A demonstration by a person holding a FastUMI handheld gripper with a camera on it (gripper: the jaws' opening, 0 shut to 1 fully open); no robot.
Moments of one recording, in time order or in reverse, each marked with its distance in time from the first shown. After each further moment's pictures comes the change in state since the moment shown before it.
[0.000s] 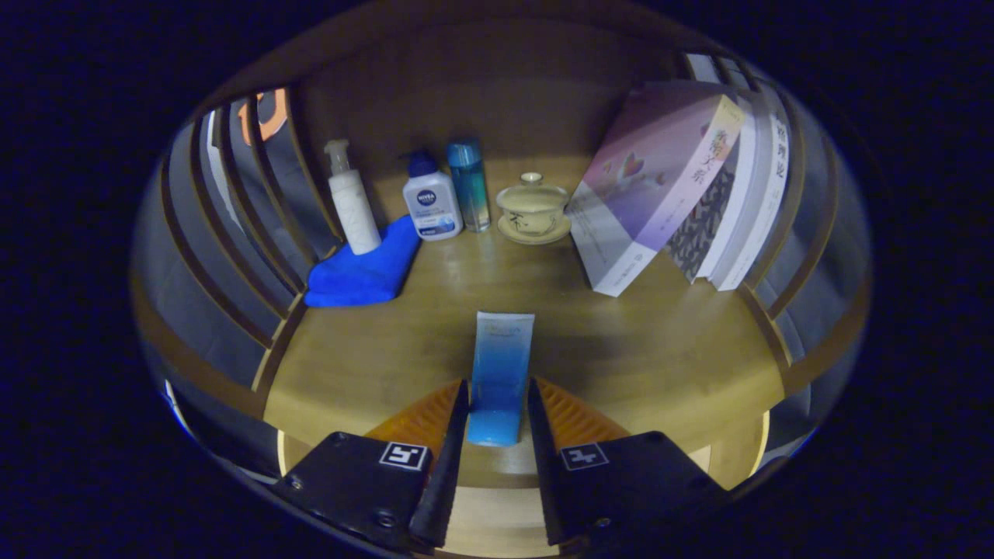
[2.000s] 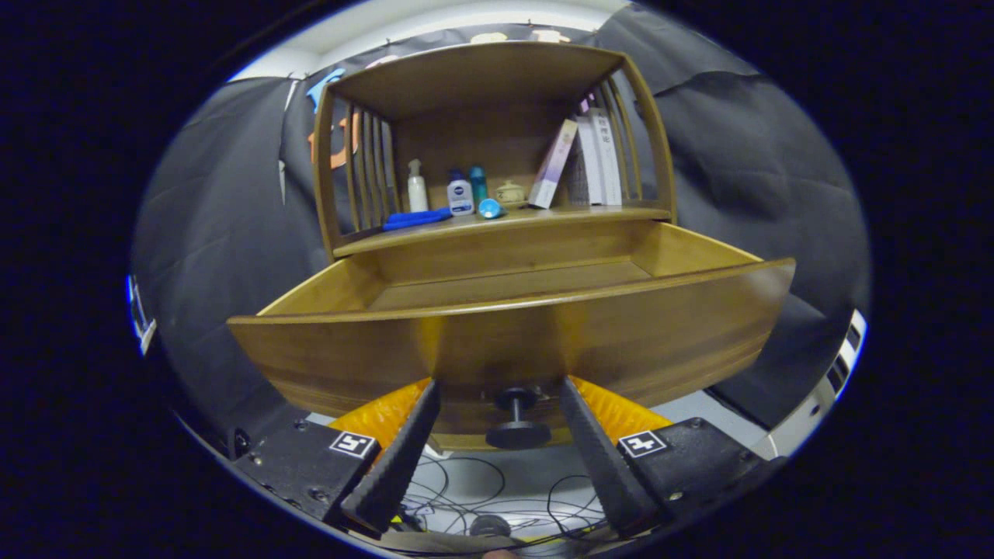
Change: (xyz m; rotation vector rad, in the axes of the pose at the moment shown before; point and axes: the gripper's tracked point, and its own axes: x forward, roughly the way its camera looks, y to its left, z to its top) arm -0.112 -0.023 -0.309 0.021 -0.424 0.003
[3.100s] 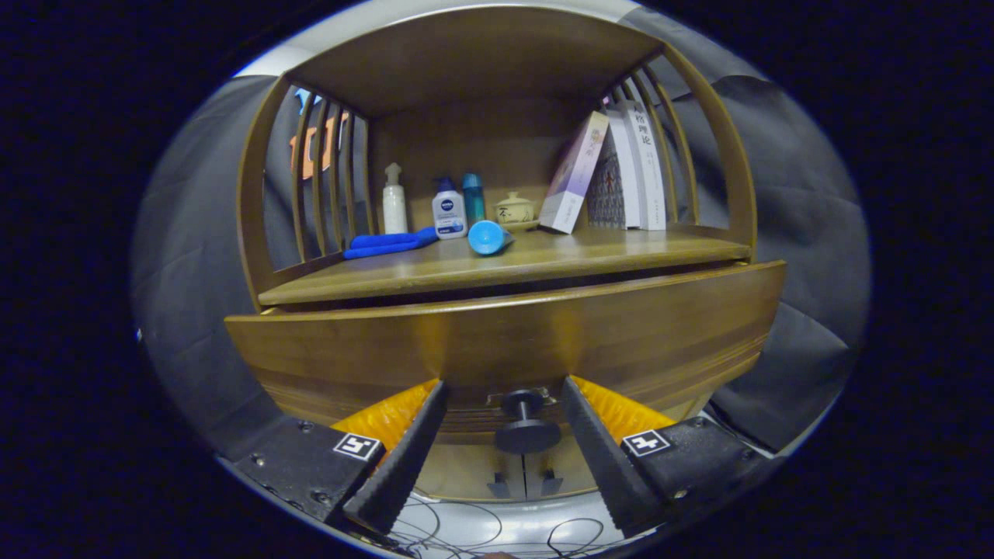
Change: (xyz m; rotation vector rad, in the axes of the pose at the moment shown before) arm 0.166 0.011 0.081 -0.013 -0.037 -0.005
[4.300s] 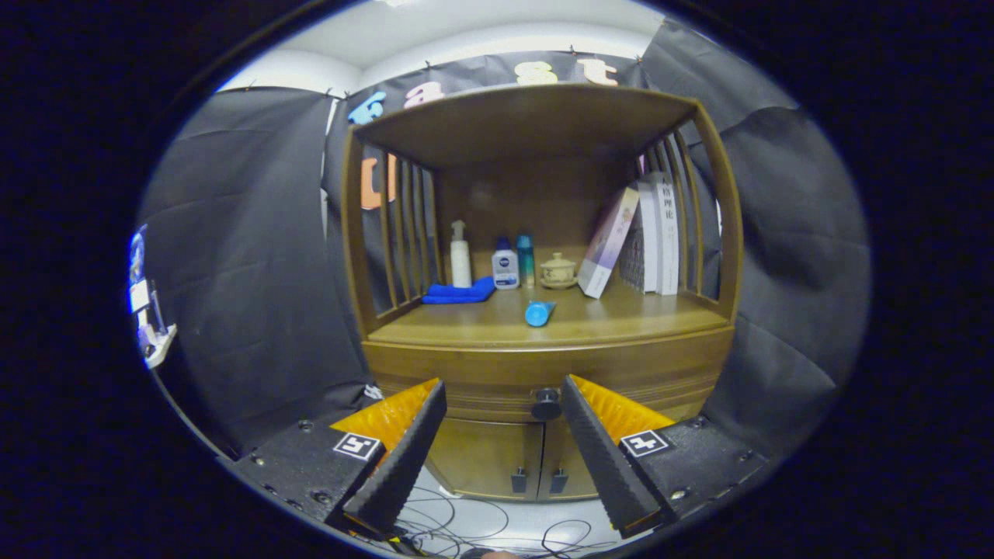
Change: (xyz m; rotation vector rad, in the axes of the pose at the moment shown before) arm -0.176 0.025 0.070 -0.076 -0.093 0.197
